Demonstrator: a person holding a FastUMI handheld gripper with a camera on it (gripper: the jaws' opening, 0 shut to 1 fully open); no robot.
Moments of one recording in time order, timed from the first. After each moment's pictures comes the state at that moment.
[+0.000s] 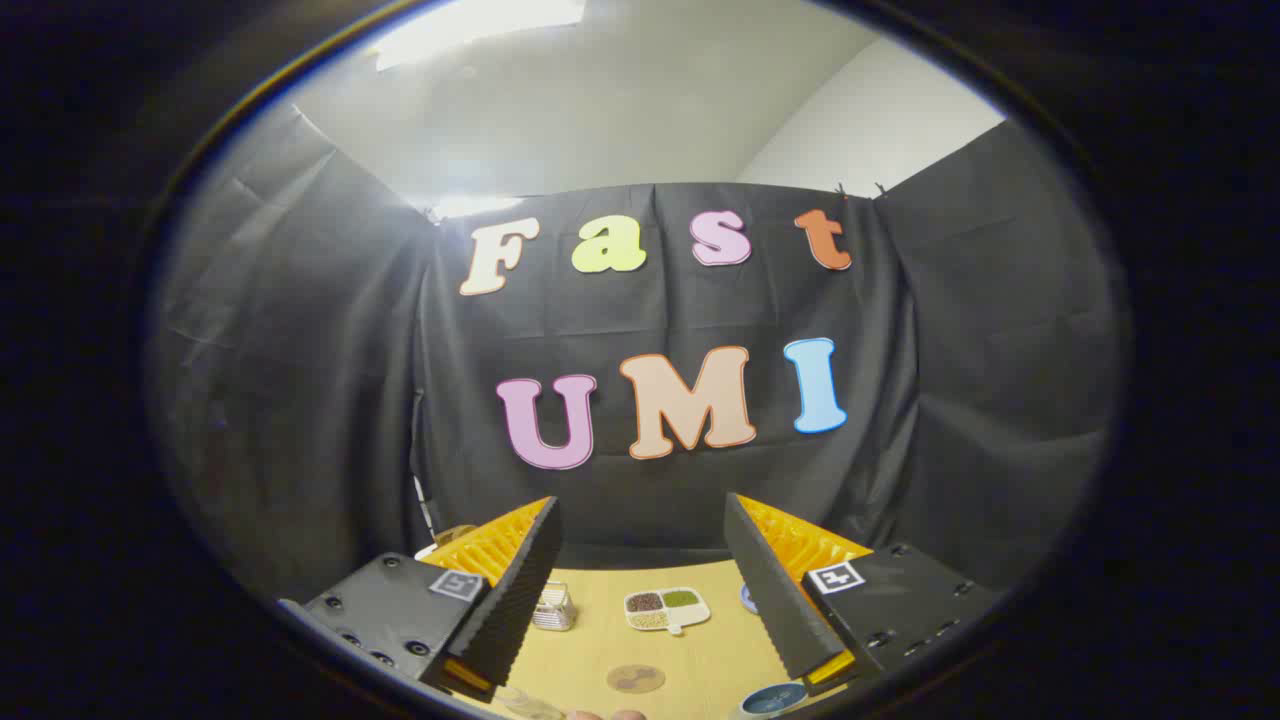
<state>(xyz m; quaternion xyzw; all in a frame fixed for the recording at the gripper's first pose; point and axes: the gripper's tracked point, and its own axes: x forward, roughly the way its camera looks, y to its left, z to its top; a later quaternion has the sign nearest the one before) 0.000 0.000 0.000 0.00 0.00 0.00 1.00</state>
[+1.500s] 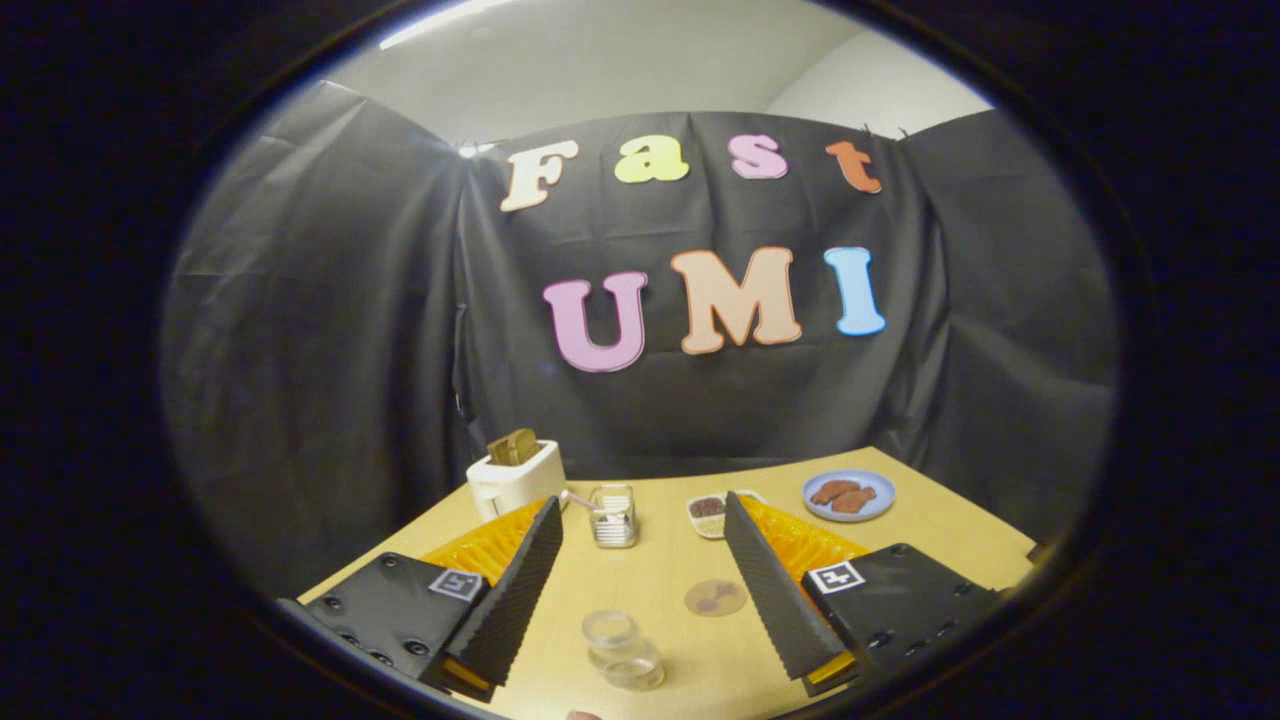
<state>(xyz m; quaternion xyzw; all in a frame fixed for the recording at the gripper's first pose) -0.061 0.098 -0.159 0.00 0.13 0.03 0.99</state>
